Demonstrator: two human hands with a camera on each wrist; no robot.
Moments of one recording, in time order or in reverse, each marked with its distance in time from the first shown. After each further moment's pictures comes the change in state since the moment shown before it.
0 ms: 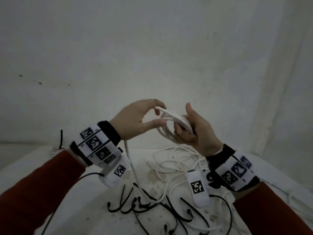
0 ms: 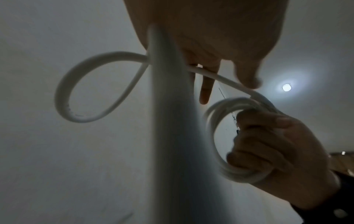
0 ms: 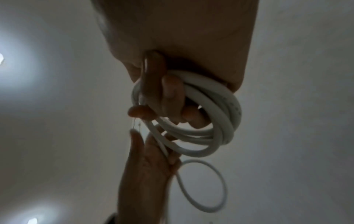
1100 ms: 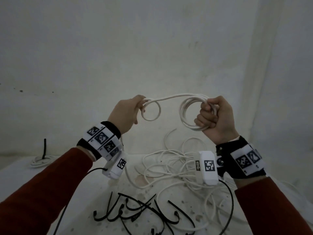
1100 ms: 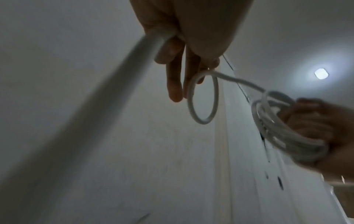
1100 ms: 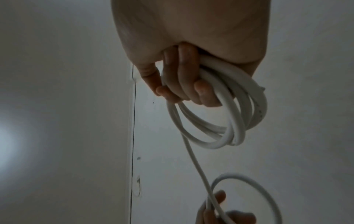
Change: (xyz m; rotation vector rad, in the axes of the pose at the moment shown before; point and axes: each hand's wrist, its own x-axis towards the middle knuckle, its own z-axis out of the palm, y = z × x) left_hand 0.035 -0.019 0.025 0.074 0.236 -0.144; right_hand -0.021 -0.052 -0.065 0.342 0.393 -0.065
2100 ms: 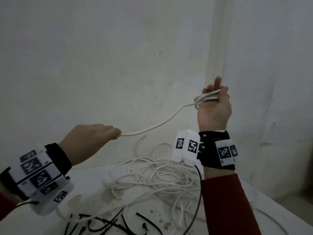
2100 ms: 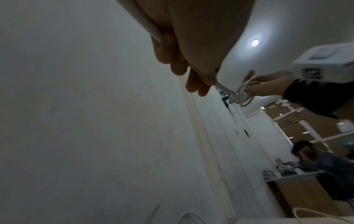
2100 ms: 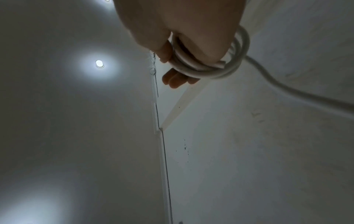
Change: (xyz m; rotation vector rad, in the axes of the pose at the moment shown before) left_hand -0.028 0.025 -0.006 0.460 -0.202 0.512; right_hand 0.001 -0.062 -0.031 0.458 0.375 -0.735
